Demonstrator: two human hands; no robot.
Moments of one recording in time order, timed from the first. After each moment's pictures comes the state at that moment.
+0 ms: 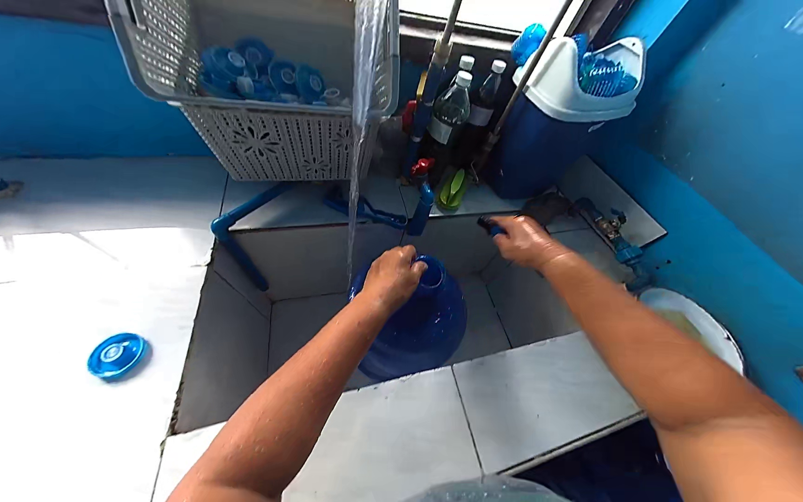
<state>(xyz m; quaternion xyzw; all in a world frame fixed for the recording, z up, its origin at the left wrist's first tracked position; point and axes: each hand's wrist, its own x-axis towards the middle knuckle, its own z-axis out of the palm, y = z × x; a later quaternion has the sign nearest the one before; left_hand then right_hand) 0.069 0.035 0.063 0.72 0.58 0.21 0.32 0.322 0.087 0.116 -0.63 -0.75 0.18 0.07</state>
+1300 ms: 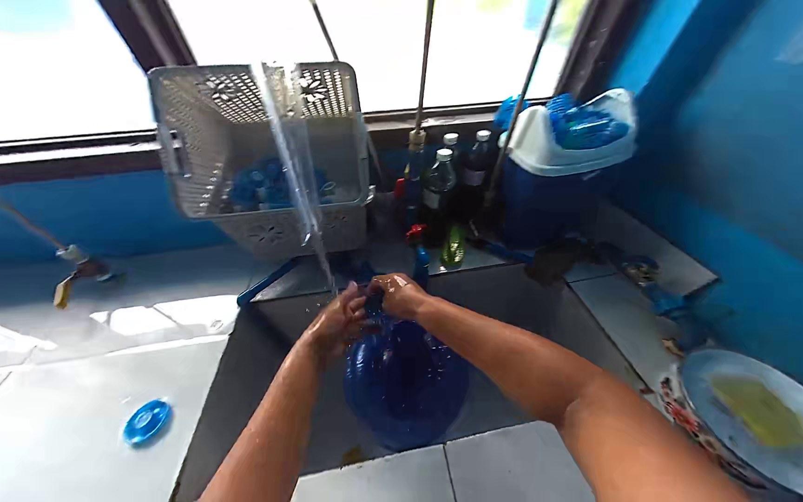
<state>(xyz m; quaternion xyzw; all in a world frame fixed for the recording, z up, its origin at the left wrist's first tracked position) 0.037 0.044 0.096 0.40 0.58 0.37 0.61 0.185 0.120 0.099 -0.40 -0.84 0.35 0.10</state>
